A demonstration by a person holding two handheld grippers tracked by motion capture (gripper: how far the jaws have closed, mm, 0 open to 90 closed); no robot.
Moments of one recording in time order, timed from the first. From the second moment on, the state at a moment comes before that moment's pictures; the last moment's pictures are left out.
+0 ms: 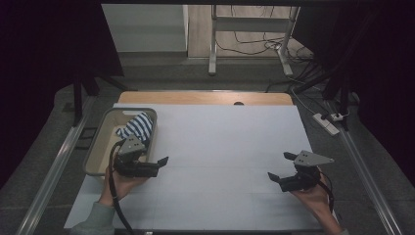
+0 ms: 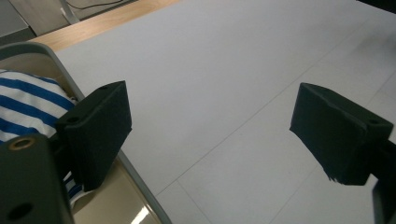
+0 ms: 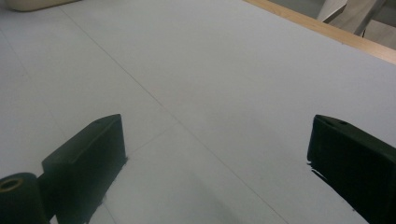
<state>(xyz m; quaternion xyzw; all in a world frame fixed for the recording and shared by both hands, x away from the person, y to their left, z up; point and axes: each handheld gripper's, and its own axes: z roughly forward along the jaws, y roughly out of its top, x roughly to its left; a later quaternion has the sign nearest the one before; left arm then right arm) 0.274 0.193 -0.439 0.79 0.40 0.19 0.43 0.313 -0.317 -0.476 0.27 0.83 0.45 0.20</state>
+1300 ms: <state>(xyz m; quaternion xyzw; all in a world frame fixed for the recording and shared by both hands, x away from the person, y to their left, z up) 0.315 0.217 -0.435 0.78 0.43 0.18 0.41 0.316 -0.315 -0.481 0.28 0.83 0.43 0.19</state>
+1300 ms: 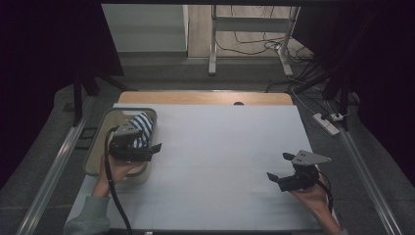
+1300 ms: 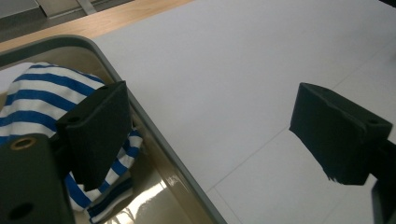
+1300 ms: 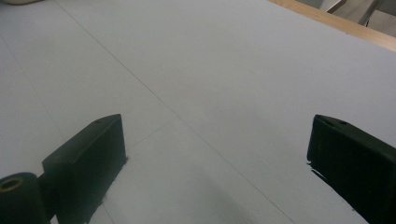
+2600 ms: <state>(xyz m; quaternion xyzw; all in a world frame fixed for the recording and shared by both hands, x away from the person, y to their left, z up) 0.381 0.258 -0.436 0.76 0.50 0.18 0.38 0.317 -0.314 -0.484 0.28 0.84 0.43 0.19</state>
